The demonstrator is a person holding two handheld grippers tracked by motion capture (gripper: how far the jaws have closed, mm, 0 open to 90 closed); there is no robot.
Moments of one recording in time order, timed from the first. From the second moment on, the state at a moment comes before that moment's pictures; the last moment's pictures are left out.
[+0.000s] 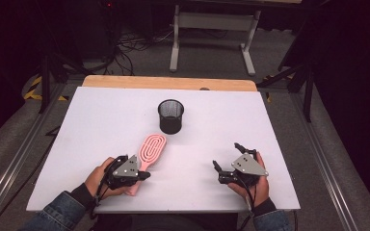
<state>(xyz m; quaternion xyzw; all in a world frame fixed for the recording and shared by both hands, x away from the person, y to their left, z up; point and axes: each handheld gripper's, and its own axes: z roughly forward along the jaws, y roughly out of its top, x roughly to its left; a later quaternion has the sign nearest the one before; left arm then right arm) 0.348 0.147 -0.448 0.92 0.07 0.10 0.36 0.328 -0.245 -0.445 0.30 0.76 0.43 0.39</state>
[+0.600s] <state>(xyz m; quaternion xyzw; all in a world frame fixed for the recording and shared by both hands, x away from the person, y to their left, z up) 0.353 0.165 -0.449 0.93 0.09 0.10 0.34 0.329 -0.246 -0.445 0.31 0.76 0.43 0.39</state>
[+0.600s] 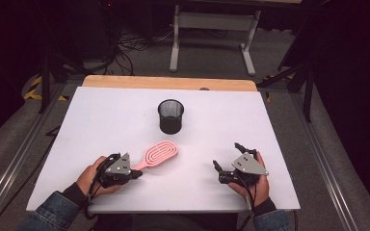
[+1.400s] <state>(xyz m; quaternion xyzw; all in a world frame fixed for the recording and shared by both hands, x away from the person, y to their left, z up) 0.352 0.202 -0.426 0.89 0.17 0.15 0.40 0.327 -0.254 -0.438 0.33 0.73 0.44 0.41</state>
